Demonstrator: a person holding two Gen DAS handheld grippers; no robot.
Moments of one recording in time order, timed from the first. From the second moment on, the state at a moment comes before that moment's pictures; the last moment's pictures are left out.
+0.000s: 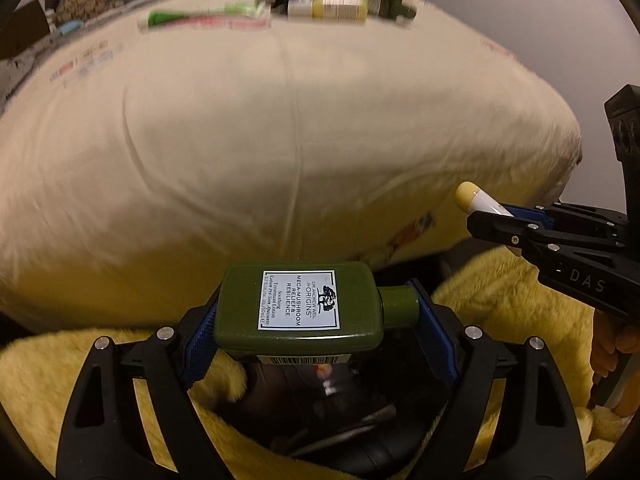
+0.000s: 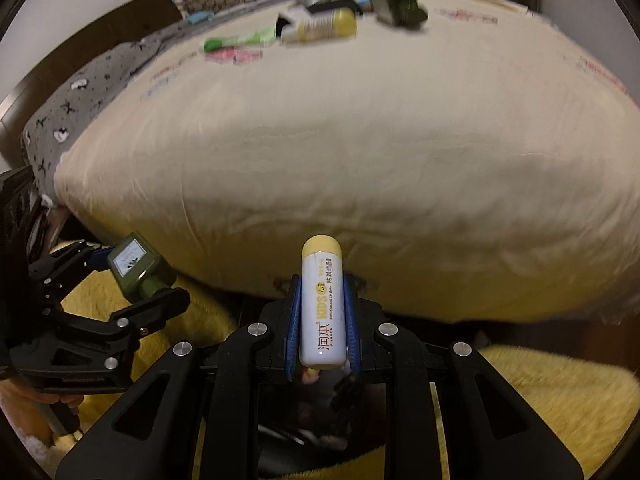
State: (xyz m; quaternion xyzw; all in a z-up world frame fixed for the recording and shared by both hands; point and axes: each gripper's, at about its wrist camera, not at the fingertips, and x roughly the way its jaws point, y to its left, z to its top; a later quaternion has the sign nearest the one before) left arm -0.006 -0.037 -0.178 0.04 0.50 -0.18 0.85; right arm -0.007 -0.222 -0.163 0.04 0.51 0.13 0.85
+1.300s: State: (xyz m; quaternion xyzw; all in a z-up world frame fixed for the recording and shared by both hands) left arm 0.003 -0.026 -0.194 0.04 0.54 -0.17 0.83; right arm 0.014 -0.227 -0.146 0.04 0.49 0.08 0.86
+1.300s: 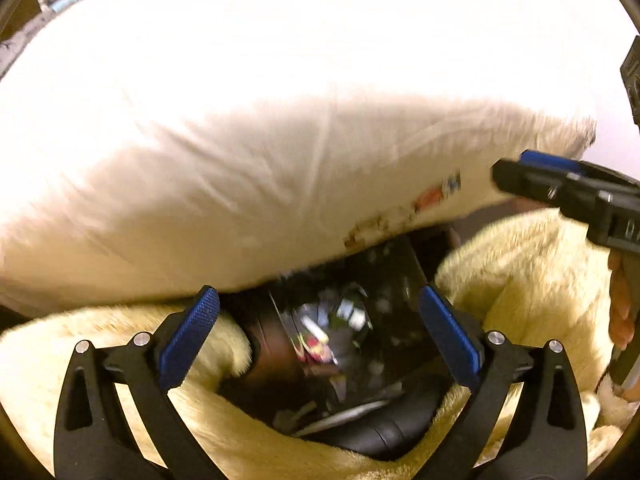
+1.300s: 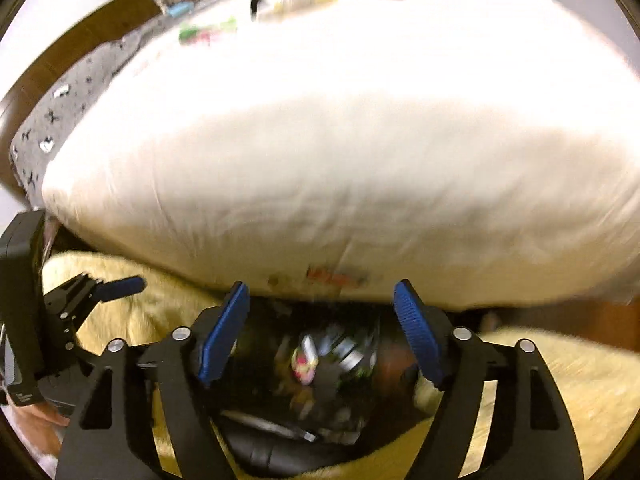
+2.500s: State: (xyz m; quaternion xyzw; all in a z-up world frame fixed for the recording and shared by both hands) left arm 0.204 -0.109 -0.113 0.01 0.43 -0.20 0.88; right arm 0.259 -0.261 -0.084 0.00 0.44 0.05 0.90
